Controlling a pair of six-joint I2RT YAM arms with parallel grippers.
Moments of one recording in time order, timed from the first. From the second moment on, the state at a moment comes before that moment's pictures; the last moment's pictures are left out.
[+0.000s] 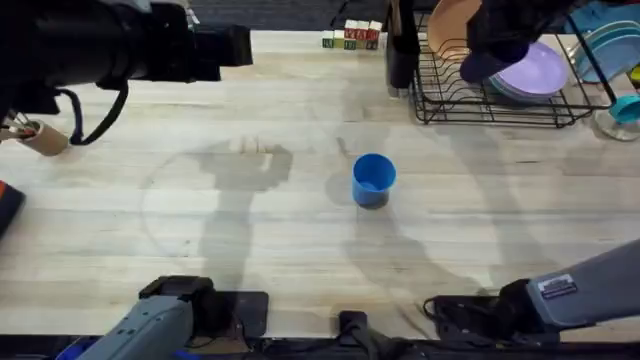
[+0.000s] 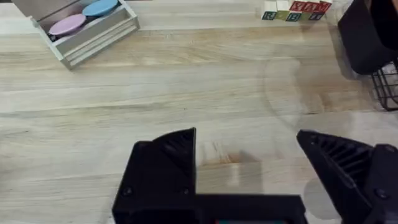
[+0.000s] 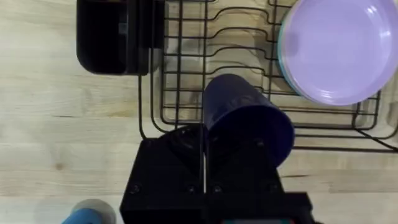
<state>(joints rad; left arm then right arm) -0.01 1.04 1.18 -0.81 0.11 -0.02 0.09 1.75 1.74 -1.05 0.12 0.05</state>
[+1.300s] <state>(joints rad) -0.01 1.06 1.18 -0.82 0.11 -0.02 0.17 1.95 1.76 -1.06 0.04 0.06</state>
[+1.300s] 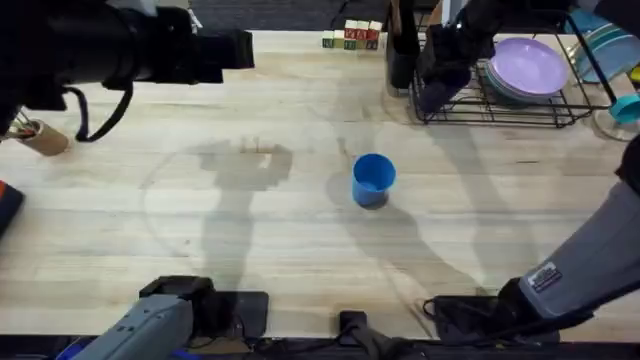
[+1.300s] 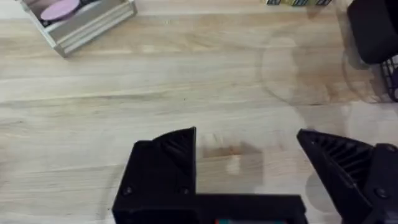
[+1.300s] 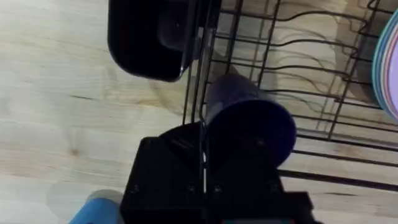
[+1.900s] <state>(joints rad) -0.01 1.08 1.18 -0.83 0.11 -0.02 0.17 1.95 1.76 -1.06 0.08 0.06</state>
